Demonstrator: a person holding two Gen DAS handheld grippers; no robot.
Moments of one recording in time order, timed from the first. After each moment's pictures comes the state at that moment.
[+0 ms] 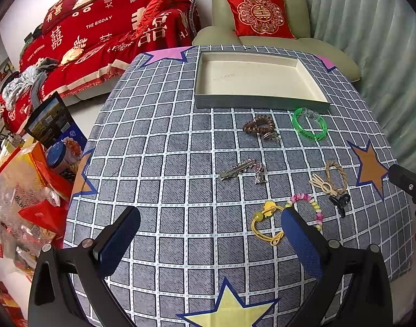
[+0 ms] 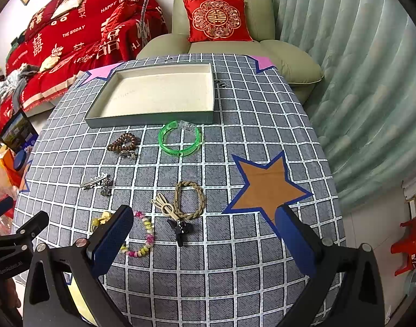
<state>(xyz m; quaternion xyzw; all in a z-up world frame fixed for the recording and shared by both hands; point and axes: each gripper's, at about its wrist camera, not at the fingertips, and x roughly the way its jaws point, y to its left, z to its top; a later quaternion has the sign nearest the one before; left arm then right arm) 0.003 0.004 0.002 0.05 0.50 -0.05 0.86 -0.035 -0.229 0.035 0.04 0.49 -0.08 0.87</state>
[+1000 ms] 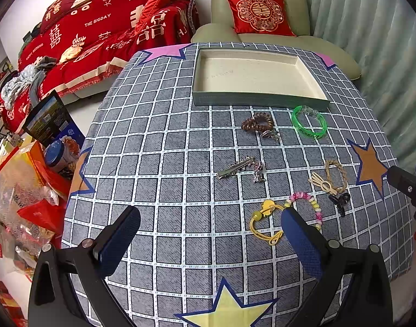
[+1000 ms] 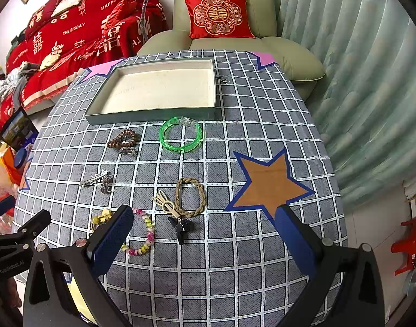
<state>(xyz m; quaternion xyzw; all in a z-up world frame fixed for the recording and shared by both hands) 0.003 0.002 -0.002 0.05 0.51 -0.05 0.86 -0.035 -0.227 0.030 0.04 0.49 -0.08 0.87</state>
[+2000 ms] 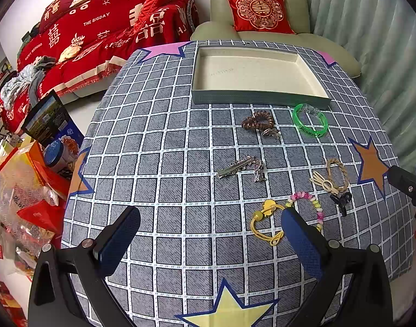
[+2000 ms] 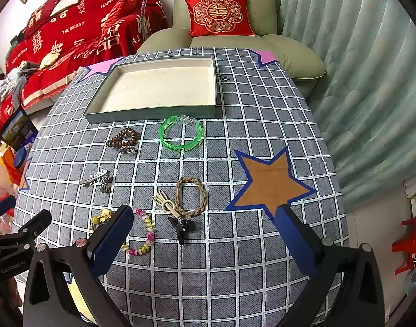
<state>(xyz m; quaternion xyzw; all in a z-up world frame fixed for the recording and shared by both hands) 0.004 0.001 -0.003 0.05 0.51 -0.05 0.86 -0.037 -0.225 0.026 0.04 0.50 -0.08 0.86</state>
